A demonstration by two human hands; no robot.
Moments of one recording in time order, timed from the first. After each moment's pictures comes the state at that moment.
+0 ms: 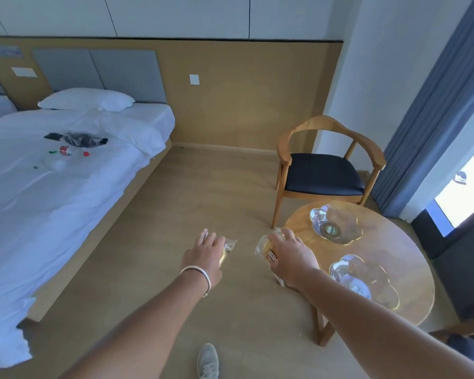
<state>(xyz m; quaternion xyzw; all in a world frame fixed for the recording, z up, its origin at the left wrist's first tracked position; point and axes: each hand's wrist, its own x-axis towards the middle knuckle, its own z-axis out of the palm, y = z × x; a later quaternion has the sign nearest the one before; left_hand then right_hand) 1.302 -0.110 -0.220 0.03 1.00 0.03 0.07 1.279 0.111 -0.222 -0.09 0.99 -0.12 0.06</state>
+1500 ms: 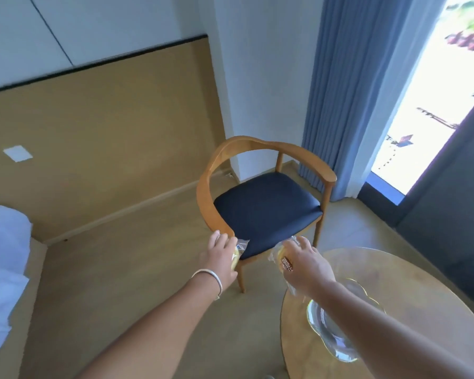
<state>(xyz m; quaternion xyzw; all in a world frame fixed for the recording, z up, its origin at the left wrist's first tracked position) 0.677 0.078 -0.254 0.35 0.93 -0.01 0.10 0.804 0.269 -0.274 0.24 0.95 -0.21 0.04</state>
